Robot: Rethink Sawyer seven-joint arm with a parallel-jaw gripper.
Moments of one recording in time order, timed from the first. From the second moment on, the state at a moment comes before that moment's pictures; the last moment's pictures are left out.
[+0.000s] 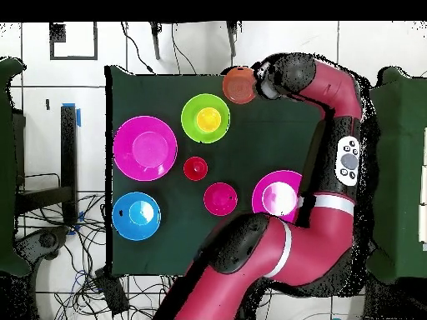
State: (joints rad) arm -0.46 -0.06 0.28 0.51 -0.19 1.02 2.17
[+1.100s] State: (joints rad) arm -0.40 0.00 0.26 0.46 -0.20 1.02 2.17
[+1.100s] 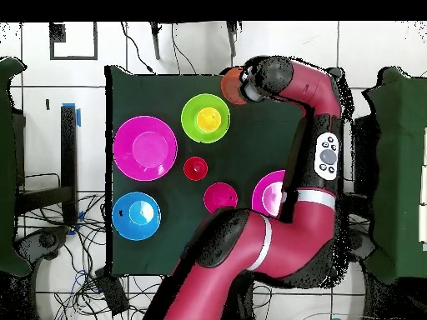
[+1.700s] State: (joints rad) arm -0.37 0.07 0.20 0.41 -0.24 1.02 2.17
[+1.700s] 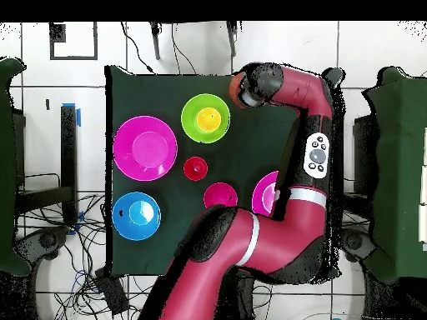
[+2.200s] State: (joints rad) arm -0.35 0.07 0.18 0.37 -0.23 1.02 2.17
